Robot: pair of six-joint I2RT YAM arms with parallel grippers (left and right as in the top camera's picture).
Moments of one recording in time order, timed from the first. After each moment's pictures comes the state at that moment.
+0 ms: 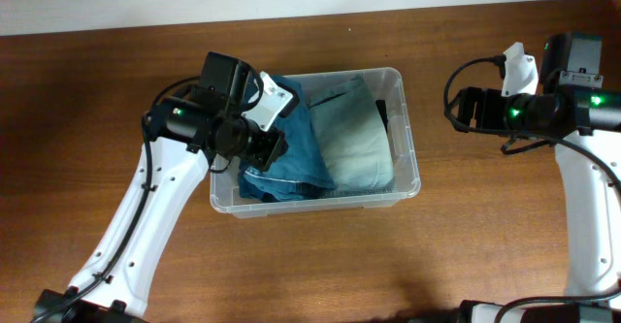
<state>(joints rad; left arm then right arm) -0.37 1.60 1.52 -1.06 0.38 0.25 -0.23 1.46 1.48 -1.13 -0.34 -0.02</state>
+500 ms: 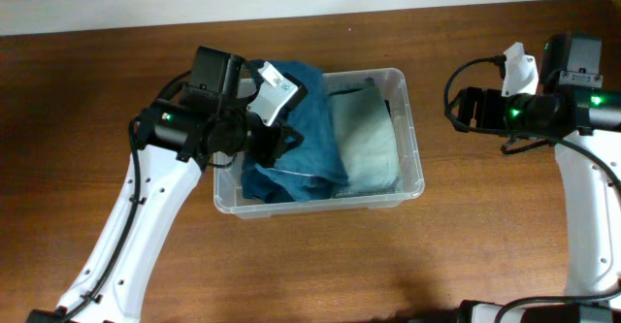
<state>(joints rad) -0.37 1.56 1.55 -1.00 0.57 0.26 -0.23 1.46 1.48 -1.13 -0.34 -0.02</state>
